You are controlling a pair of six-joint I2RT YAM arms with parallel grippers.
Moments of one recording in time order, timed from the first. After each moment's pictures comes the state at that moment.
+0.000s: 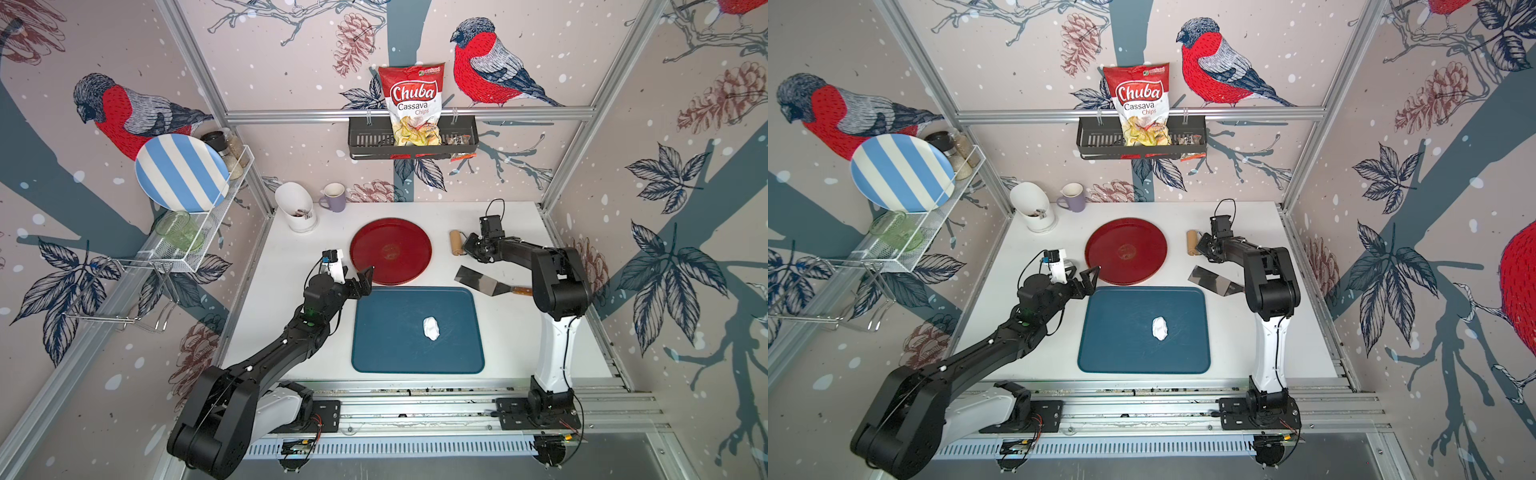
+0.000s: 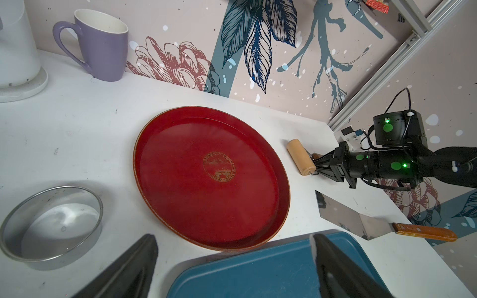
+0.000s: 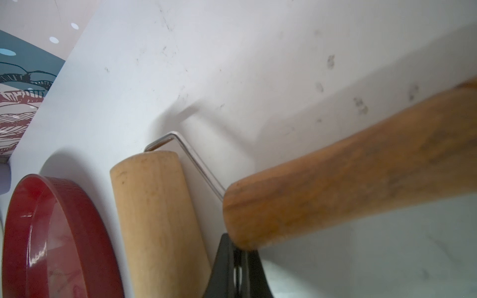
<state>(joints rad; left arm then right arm) -0.36 1.15 0.41 0.50 0.10 -0.41 0.20 2.13 1.39 -0.16 -0.12 0.68</state>
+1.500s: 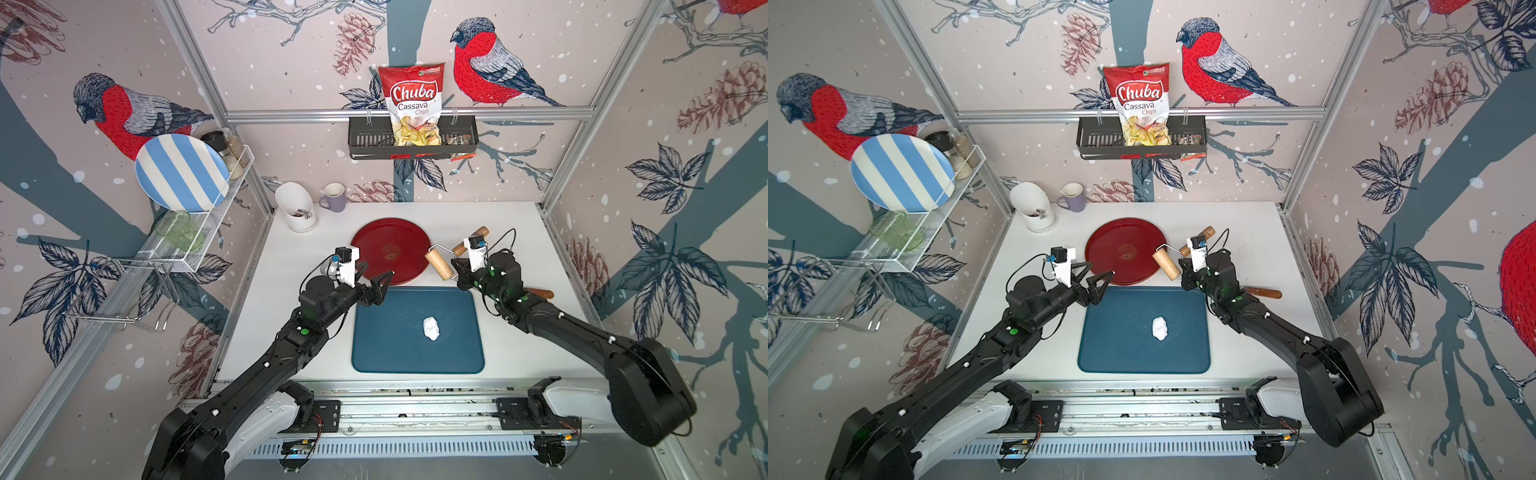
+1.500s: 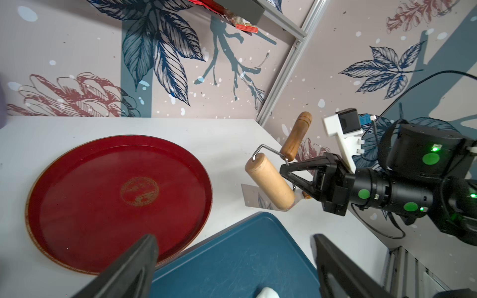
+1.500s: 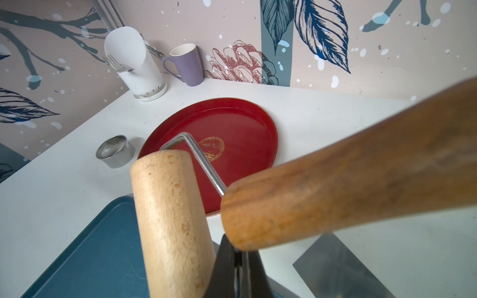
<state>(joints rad) -0.52 0.93 0.52 0.29 0.24 -0.36 0.51 1.25 0.61 0.28 -0.12 0.08</state>
